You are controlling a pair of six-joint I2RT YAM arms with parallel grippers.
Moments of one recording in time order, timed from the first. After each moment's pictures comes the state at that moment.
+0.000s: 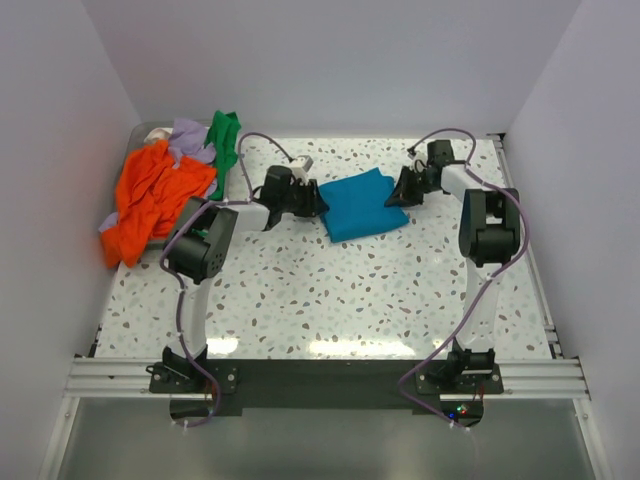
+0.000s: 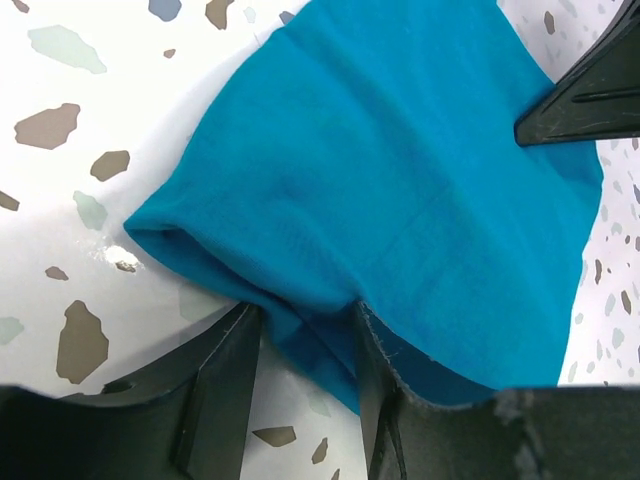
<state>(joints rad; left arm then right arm) -0.41 2.16 1.29 0.33 0.38 -0.39 0.03 2.26 1.69 -0.52 -0.58 0.23</state>
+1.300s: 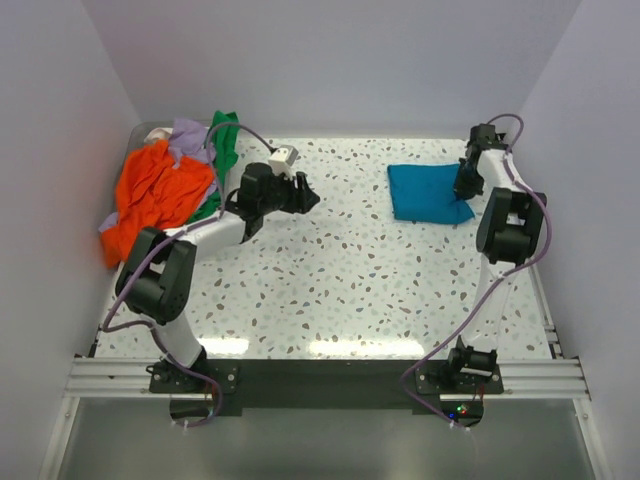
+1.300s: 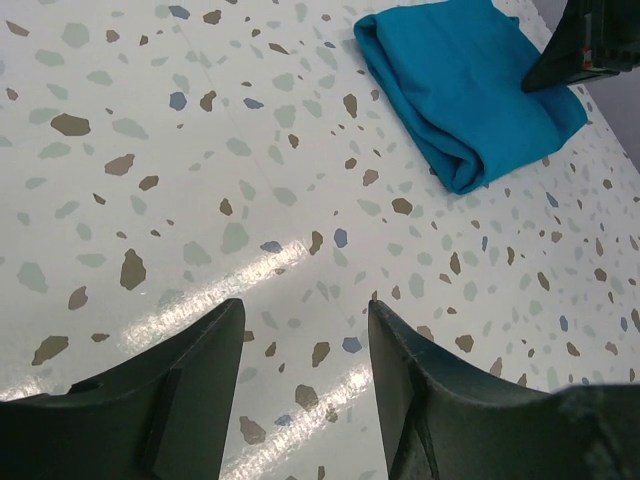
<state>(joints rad) -0.41 1.75 1.05 0.31 0.30 -0.33 -0.14 2.30 1.94 -0.79 0.10 0.18</state>
